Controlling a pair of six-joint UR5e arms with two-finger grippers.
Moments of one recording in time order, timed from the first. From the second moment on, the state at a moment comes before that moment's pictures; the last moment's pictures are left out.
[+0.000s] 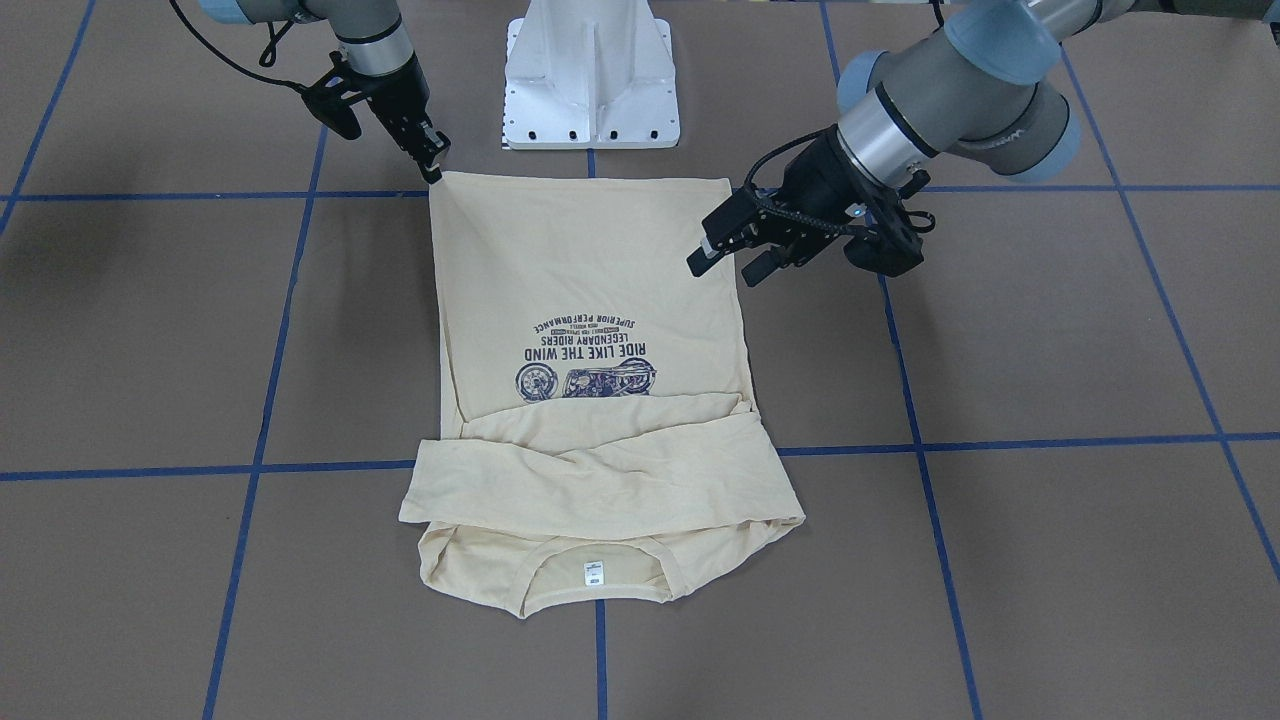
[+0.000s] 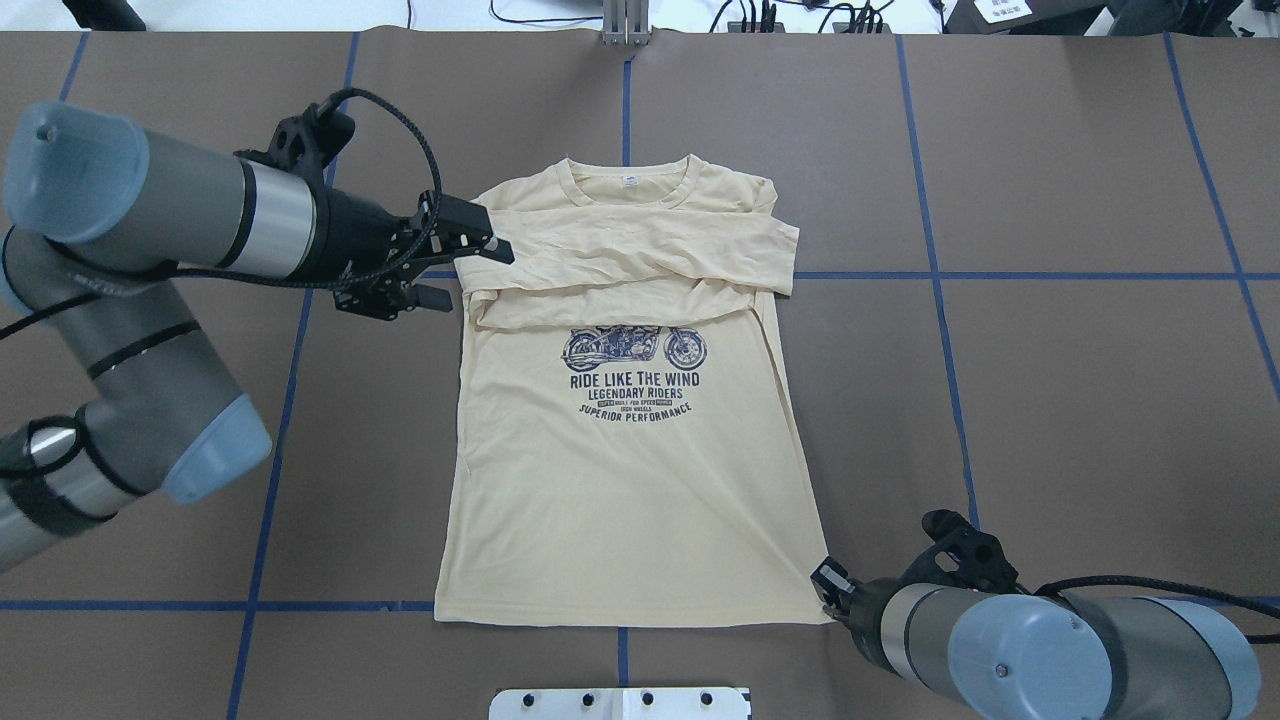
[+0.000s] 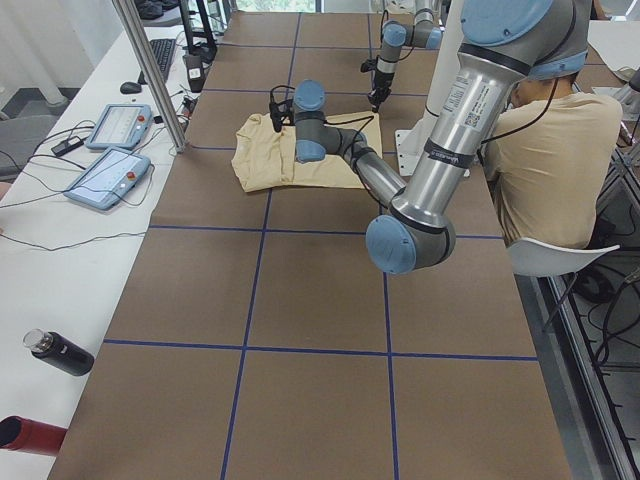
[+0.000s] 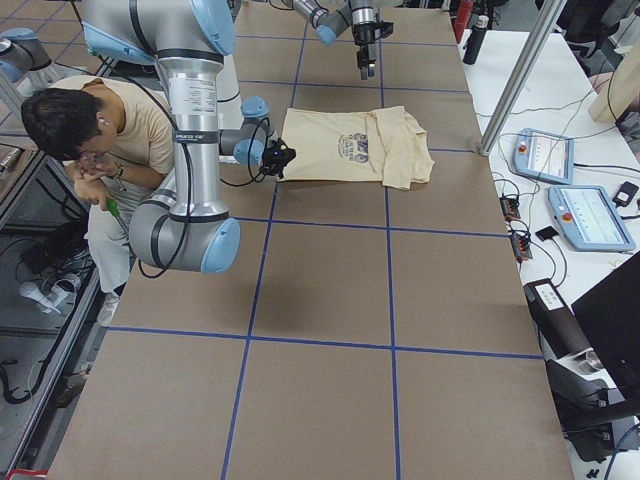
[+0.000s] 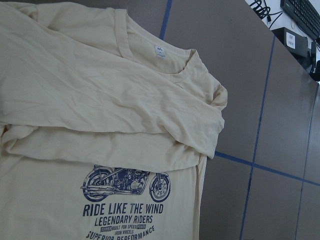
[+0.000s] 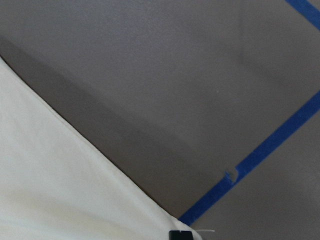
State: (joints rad) left arm -0.71 -1.95 -1.83 -2.35 -2.07 -1.71; right arm 0.08 -1.53 2.15 -1.30 1.50 2.30
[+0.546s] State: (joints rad) left arm -0.31 -1.80 -2.05 -1.92 -1.66 -1.80; right arm 0.01 -1.56 2.18 -1.30 1.50 2.32
